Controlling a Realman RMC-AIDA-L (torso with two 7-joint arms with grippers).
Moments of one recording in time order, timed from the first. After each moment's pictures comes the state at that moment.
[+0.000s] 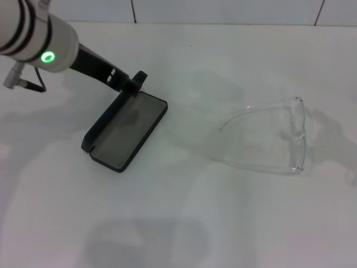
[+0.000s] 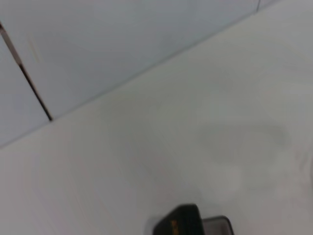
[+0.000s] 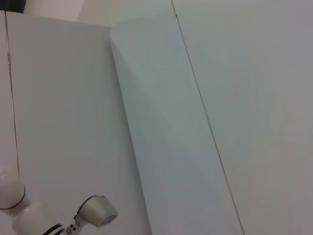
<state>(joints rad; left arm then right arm) -0.60 -2.09 1.39 1.54 2.65 1.46 -2.72 0.35 1.99 -0.51 -0.47 -1.47 -1.93 1.16</state>
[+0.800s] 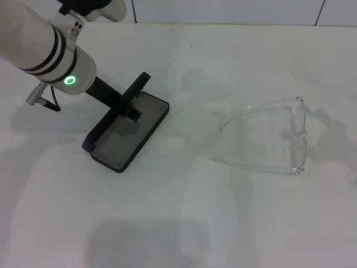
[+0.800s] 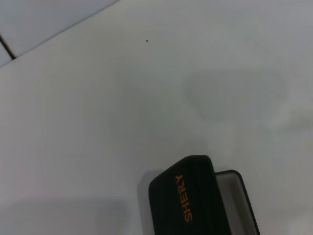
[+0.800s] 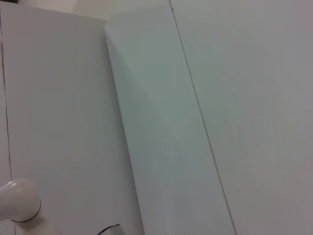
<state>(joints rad) -0.70 -2.09 1.41 1.21 2.68 1.36 -2.66 0.34 1.99 -0.51 -0.46 -1.47 -1.92 1.13</state>
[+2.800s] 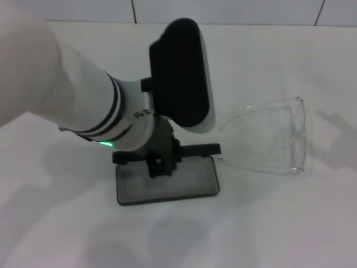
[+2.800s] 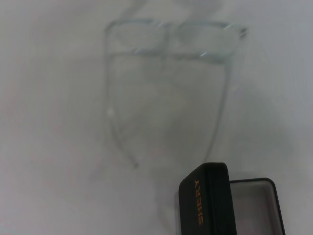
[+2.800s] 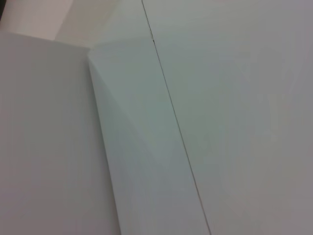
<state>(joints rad) -0.53 -2.09 1.87 1.71 2.66 1.51 -2.35 0.29 1.99 -0.45 -0.43 -1.44 -1.96 1.12</state>
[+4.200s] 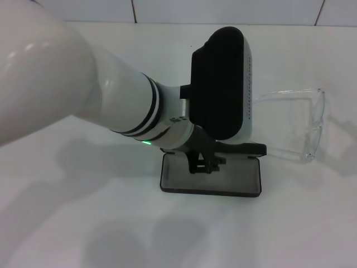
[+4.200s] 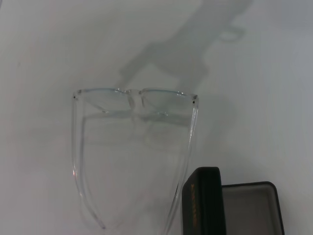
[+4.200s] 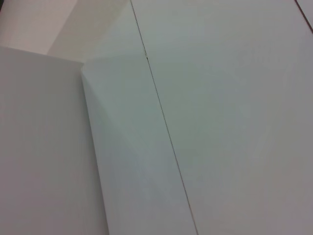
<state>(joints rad) -0.58 -2.10 1.94 1.58 2.54 1.28 -2.20 0.25 1.98 -0.43 -0.39 -1.42 -2.00 1.08</state>
